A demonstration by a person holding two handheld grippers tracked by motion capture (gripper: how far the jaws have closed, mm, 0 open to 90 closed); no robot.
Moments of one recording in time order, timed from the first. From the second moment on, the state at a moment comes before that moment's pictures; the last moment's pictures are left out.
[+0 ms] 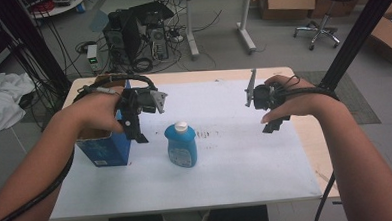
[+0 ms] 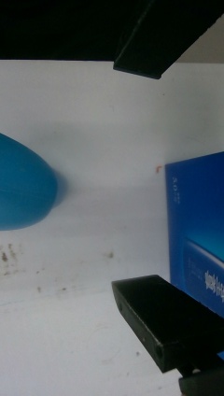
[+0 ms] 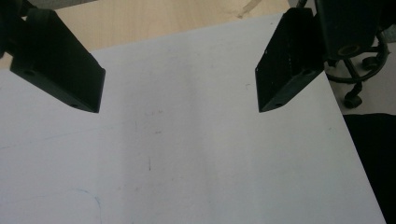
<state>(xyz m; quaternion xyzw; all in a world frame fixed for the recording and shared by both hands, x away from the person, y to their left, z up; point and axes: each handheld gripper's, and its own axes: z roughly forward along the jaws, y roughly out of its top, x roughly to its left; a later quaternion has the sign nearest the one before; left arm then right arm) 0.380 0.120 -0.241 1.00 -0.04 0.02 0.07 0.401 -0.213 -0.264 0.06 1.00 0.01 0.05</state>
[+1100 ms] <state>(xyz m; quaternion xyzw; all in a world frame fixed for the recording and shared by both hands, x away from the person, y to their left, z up) 0.380 0.073 -0.240 0.99 -0.13 0.01 0.06 0.402 -0.217 -0.271 0.07 1.00 0.01 0.06</state>
